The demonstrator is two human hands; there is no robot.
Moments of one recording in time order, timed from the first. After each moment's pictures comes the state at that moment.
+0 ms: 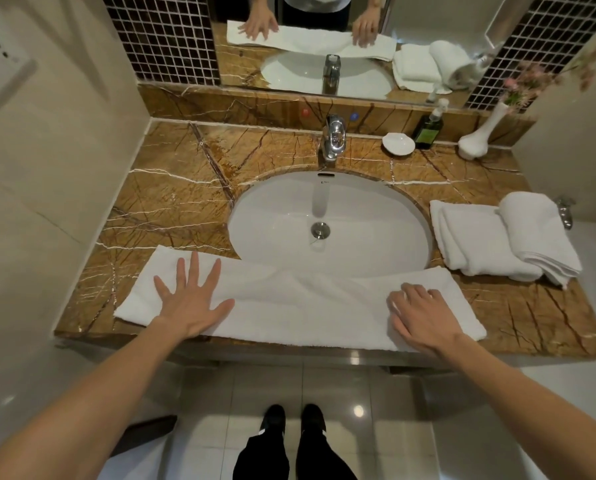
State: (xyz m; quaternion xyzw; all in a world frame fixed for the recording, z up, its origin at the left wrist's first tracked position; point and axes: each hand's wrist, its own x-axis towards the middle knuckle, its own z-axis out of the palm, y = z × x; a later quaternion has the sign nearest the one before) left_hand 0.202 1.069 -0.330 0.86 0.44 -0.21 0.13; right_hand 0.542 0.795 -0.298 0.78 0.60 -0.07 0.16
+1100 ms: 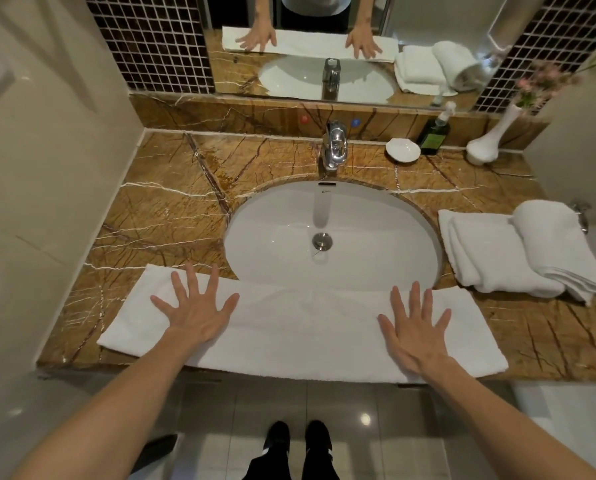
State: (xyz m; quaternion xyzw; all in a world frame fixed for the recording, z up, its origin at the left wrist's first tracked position) left_hand 0.243 1.084 -0.349 0.80 0.54 -0.18 0.16; right_hand 0.531 0.823 -0.351 0.90 0.39 -0.18 0.10
